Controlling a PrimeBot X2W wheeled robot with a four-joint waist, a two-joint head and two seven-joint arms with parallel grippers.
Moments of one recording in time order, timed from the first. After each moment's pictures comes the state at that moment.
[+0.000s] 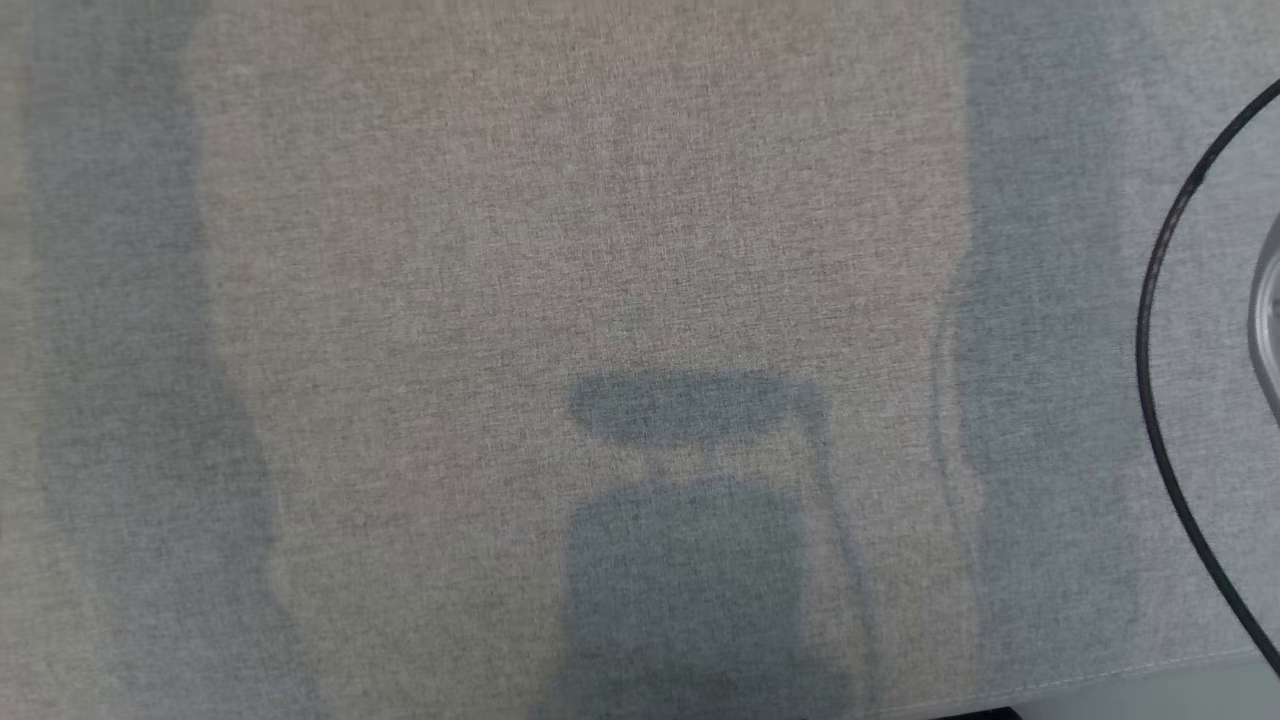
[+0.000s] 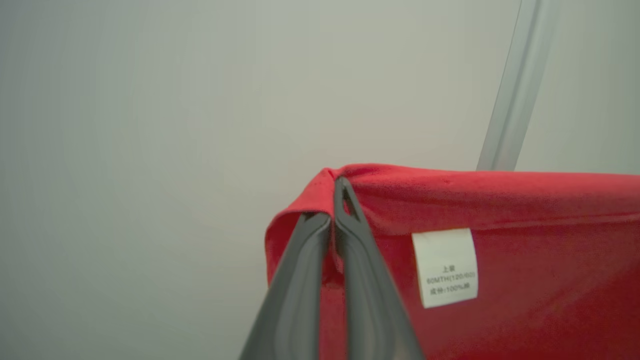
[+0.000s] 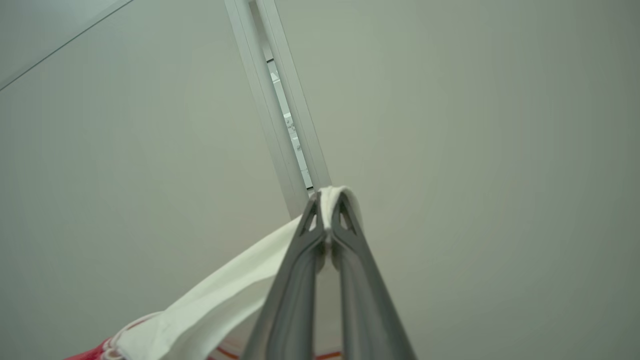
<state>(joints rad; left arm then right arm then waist) -1.57 0.29 -0.13 0.76 -0.55 -0.13 -0.22 -1.73 -0.05 -0.16 0.65 0.30 0.13 -0.19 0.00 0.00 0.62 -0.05</state>
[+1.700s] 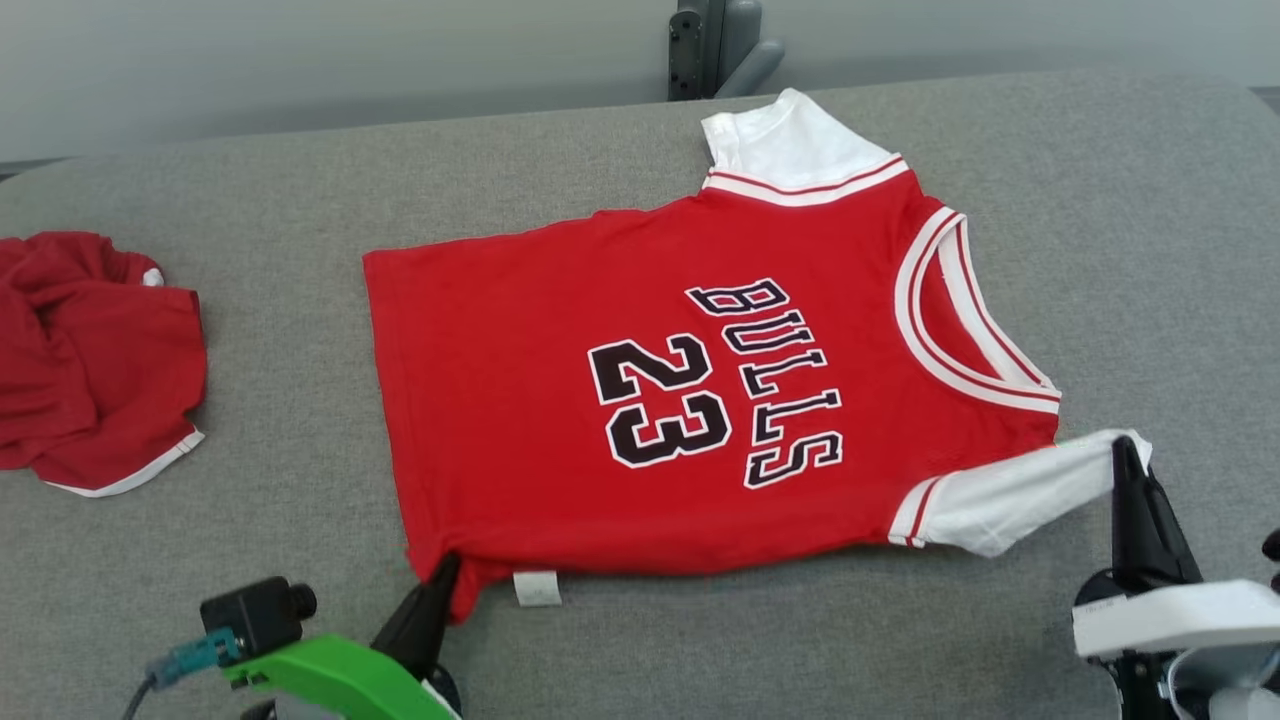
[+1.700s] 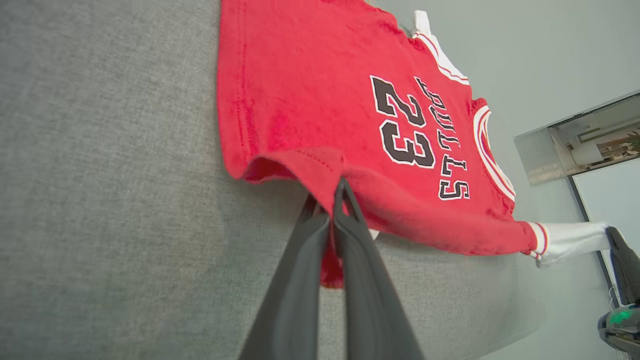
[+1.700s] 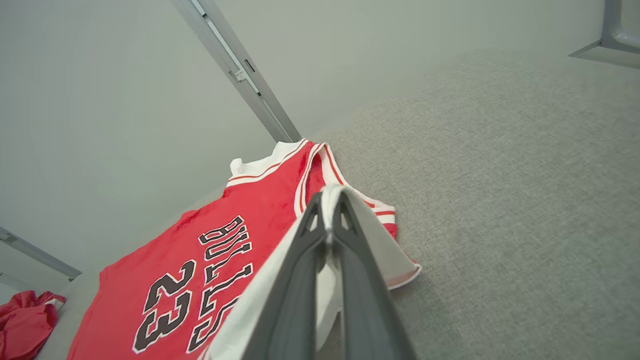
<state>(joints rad) 0.08 0.32 -0.41 -0.08 -1.01 0.12 0.08 0.09 -0.05 -0.14 -0.01 0.58 0.13 -0.15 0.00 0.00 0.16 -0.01</state>
